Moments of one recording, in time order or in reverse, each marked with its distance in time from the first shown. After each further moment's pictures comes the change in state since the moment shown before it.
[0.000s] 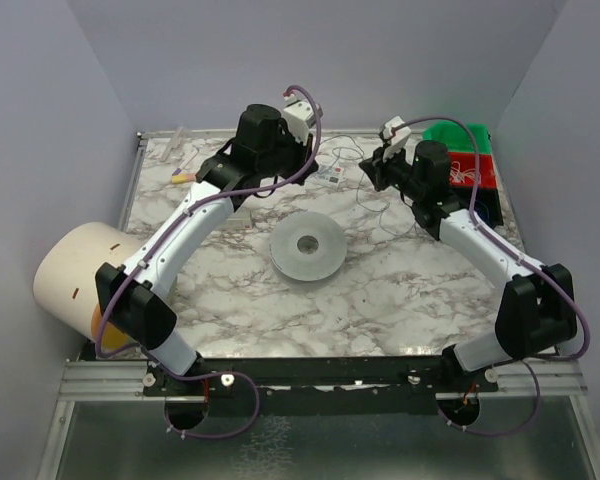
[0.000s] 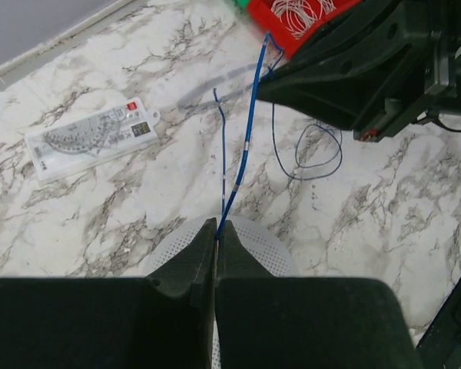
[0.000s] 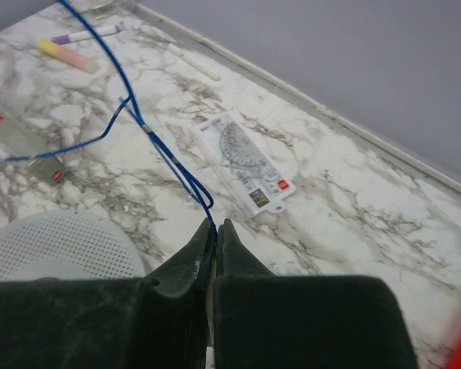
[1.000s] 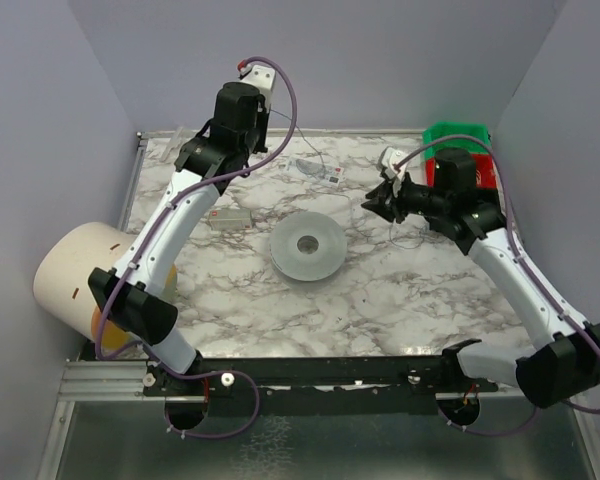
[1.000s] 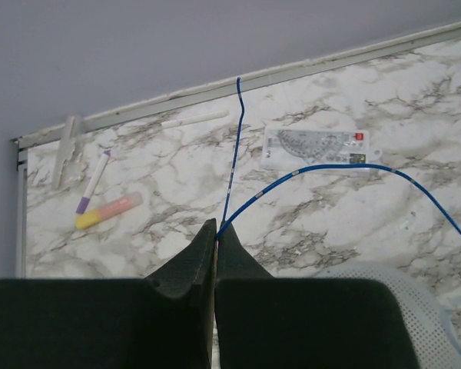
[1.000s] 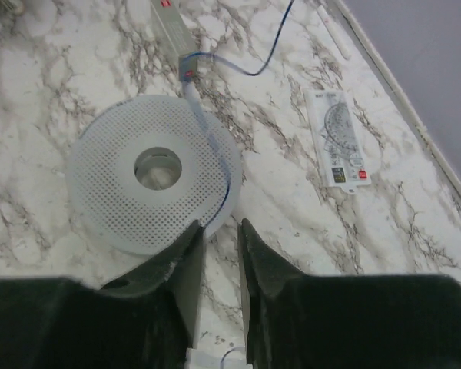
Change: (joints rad) left arm 0.091 0.020 0.182 -0.152 -0.544 0.060; right arm 0.003 -0.220 0.060 -0.570 -0.308 -0.373
